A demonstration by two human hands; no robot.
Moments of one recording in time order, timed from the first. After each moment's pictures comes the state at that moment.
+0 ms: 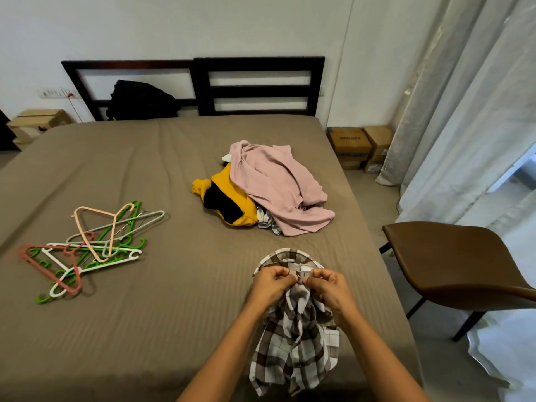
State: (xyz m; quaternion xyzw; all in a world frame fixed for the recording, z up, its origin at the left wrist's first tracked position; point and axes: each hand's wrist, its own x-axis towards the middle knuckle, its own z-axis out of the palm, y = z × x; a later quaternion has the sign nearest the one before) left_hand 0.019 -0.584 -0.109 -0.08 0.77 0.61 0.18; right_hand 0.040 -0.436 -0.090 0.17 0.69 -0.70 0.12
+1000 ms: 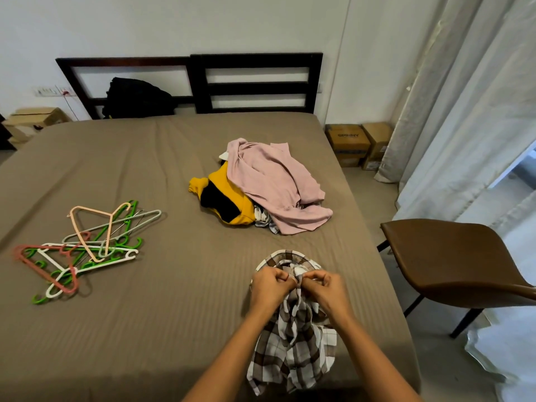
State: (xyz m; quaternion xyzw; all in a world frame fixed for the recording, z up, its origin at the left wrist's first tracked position) left_hand 0.020 -0.572 -0.113 -0.08 0.86 0.49 0.12; right_hand 0.040 -0.433 -0.104 0.15 0.76 -0.63 0.07
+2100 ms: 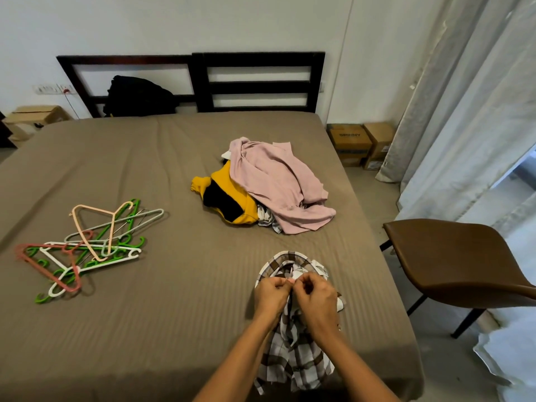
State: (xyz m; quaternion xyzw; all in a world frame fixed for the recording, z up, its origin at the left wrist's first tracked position) left_hand 0.029 -0.575 -0.133 -0.17 0.80 0.57 0.13; right_hand 0.053 -0.474 -0.120 0.09 0.88 -0.44 -0.12
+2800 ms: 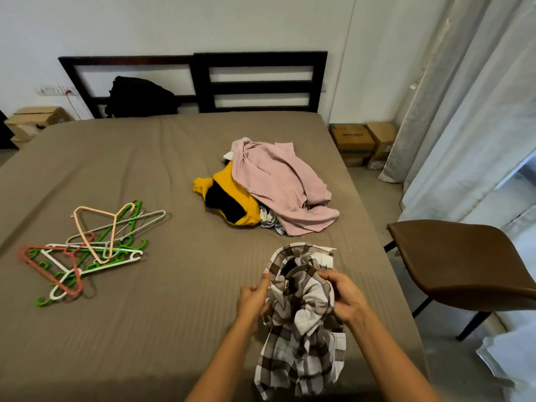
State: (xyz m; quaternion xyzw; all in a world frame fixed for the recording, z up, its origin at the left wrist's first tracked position) left_hand 0.019 -0.617 -0.154 -0.34 0.64 0.65 0.20; right_hand 0.015 -0.433 -0.105 0.26 0.37 -0.86 0.24
